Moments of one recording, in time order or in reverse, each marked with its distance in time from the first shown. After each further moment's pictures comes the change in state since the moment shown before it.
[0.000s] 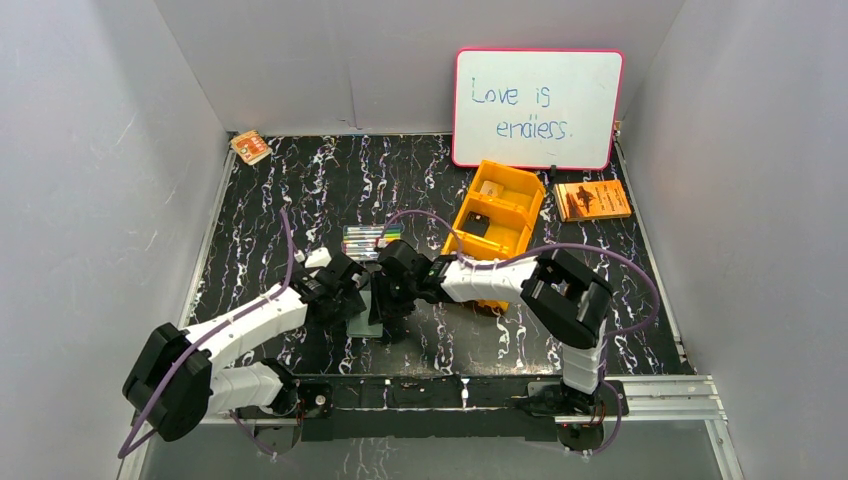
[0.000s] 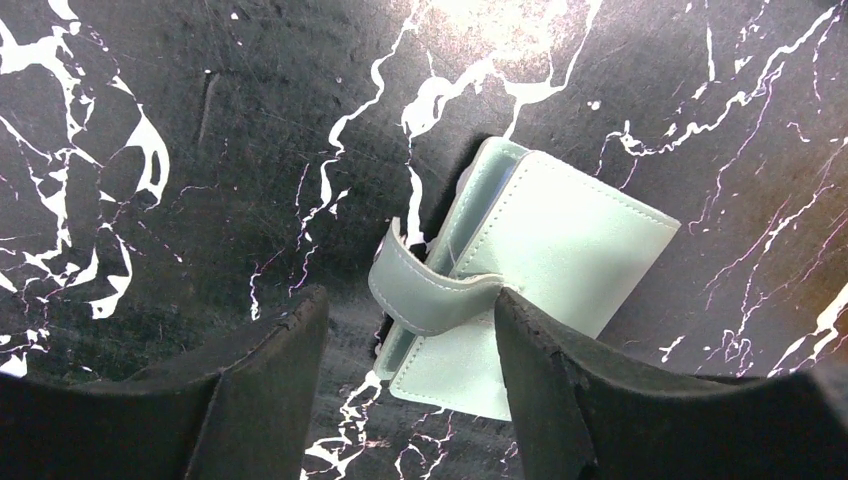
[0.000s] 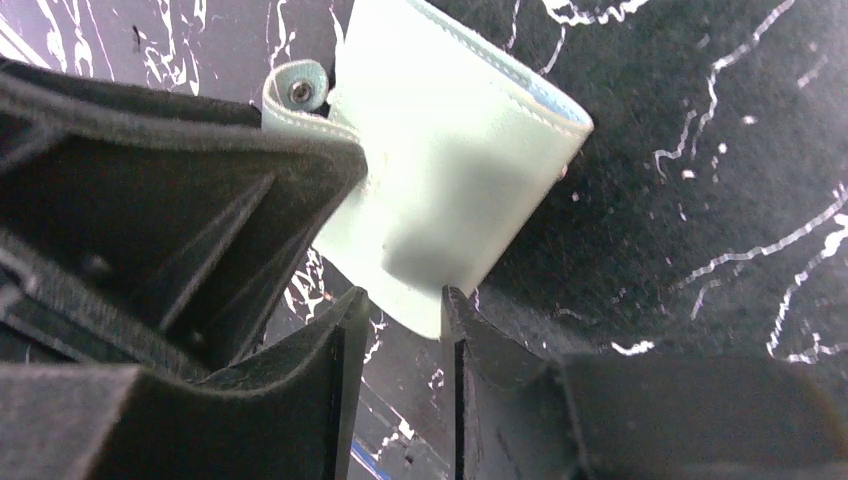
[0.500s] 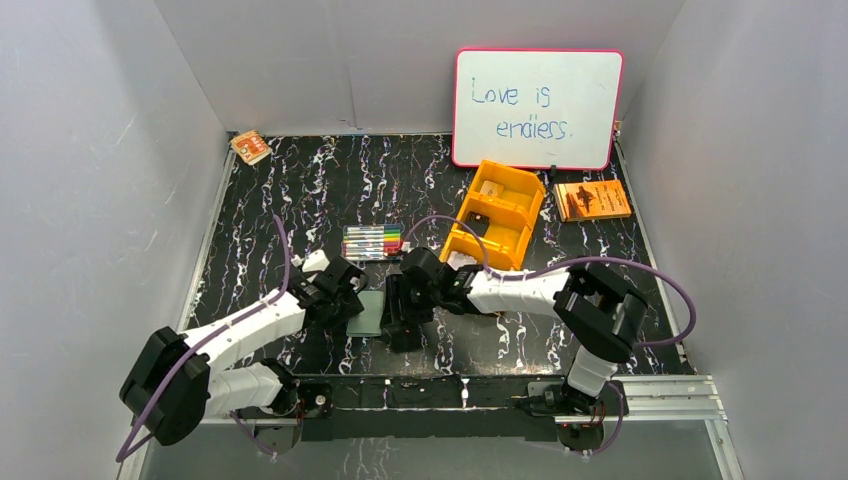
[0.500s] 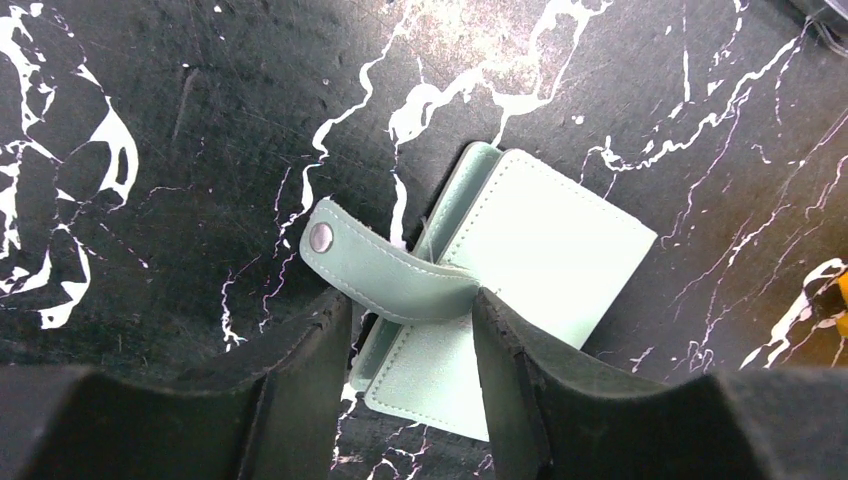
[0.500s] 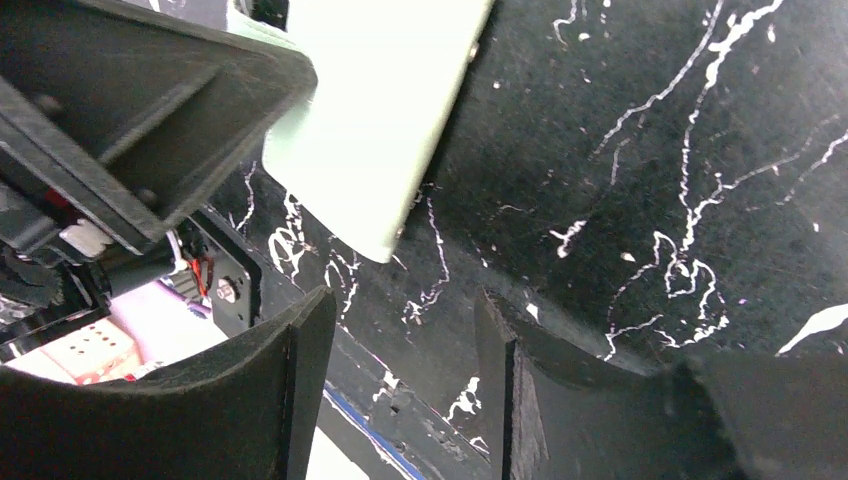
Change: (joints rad) left arm 0.001 -0.011 -0.041 0.063 0.000 -0.058; right arm -0.005 -0.187 -0.197 0.053 0.053 0.066
